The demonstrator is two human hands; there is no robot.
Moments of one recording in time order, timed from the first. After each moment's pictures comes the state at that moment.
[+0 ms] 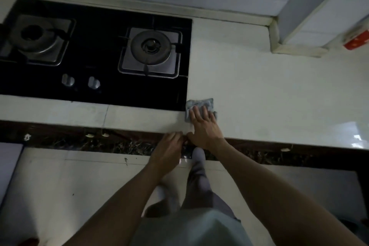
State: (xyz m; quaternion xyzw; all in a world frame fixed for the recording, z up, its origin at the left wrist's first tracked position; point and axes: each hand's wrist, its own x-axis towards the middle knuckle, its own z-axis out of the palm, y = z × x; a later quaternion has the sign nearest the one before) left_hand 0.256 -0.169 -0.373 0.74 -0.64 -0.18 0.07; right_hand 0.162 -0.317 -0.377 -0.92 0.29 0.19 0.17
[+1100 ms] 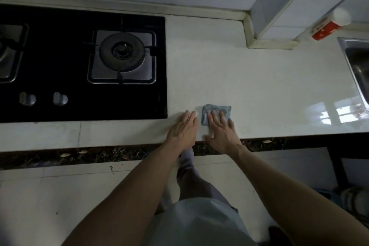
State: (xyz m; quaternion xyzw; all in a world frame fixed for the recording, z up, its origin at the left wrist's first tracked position) left_hand 0.234 -0.289 -0.347 0.71 -0.66 -0.26 0.00; right_hand 0.077 -0.366 -0.375 -0.87 0.42 0.20 0.18
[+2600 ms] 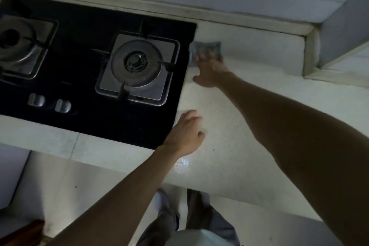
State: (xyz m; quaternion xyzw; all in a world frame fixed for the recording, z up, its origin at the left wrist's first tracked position) left_hand 0.290 -0.390 -0.356 0.81 -0.45 -0.35 0.11; right_hand 0.327 -0.608 -0.390 -0.95 0.21 0.18 0.13
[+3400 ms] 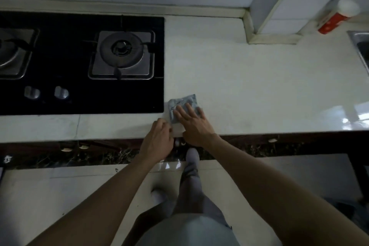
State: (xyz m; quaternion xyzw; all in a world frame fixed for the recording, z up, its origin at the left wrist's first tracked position) left_hand 0.243 -0.222 -0.355 0.82 -0.50 -0.27 0.10; right_hand 0.133 -0.344 -0.380 -0.94 0.24 0.18 0.15
